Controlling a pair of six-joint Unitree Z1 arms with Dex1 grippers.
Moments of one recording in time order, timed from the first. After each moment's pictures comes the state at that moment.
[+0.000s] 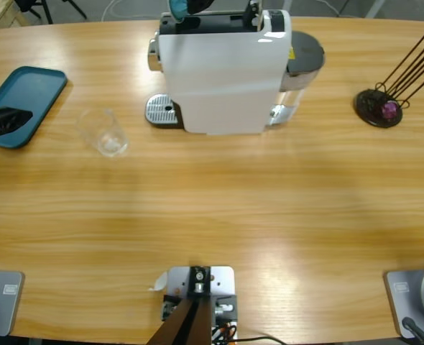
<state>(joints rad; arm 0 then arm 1) -0.78 0.99 -0.67 0.29 0.16 -0.19 0.76 1.90 -1.89 0.77 0.12 -0.53</state>
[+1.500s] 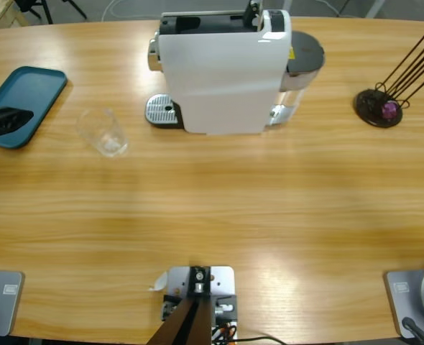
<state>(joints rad) -0.78 0.99 -0.67 0.29 0.16 -0.19 0.90 1.73 -2.08 1.05 0.07 -0.41</state>
